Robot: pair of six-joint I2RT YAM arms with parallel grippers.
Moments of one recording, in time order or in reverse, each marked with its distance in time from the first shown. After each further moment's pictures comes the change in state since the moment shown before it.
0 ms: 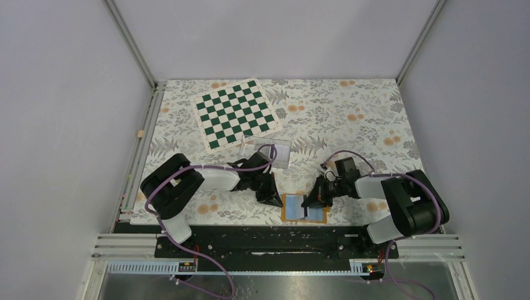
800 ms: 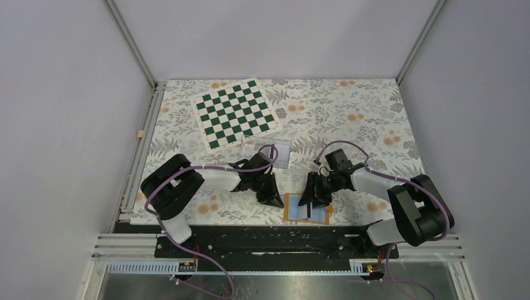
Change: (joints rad) left arm -0.014 -0.003 0.005 -0.008 -0.013 -0.004; right arm 0.101 -0.055 0.166 -0.328 0.162 -0.117
